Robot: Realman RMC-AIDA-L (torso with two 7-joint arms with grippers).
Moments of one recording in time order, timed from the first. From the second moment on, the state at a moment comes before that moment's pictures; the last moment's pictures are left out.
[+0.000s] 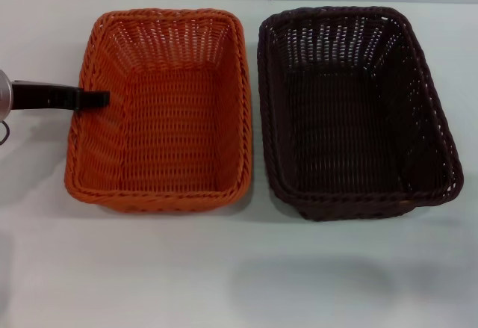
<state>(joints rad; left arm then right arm) -0.29 -2.06 1.25 1.34 -0.70 -1.02 0.51 0.06 2.08 -2.54 -0.60 -1.83 1.47 2.87</state>
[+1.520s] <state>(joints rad) -0.61 -2.01 0.82 1.10 -0.84 -1.31 1.17 0.06 2.08 -2.54 -0.60 -1.84 1.49 2.87</state>
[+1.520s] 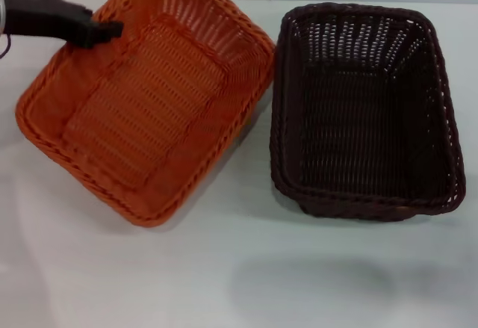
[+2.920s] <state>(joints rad) -0.88 -2.05 0.81 0.93 -0.79 -1.37 1.75 0.07 2.08 -2.55 -0.60 -1.84 1.49 2.87</state>
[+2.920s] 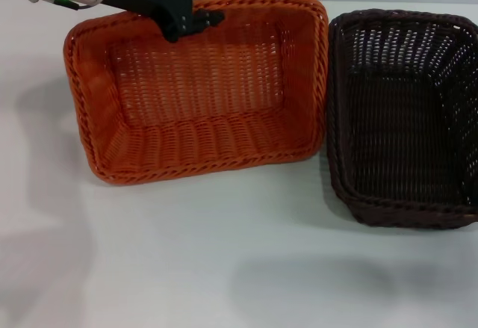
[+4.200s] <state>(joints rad) -0.91 -2.06 0.83 0.84 -0.72 -1.11 1.76 0.09 2.08 -2.57 -0.60 -1.84 1.48 2.87</state>
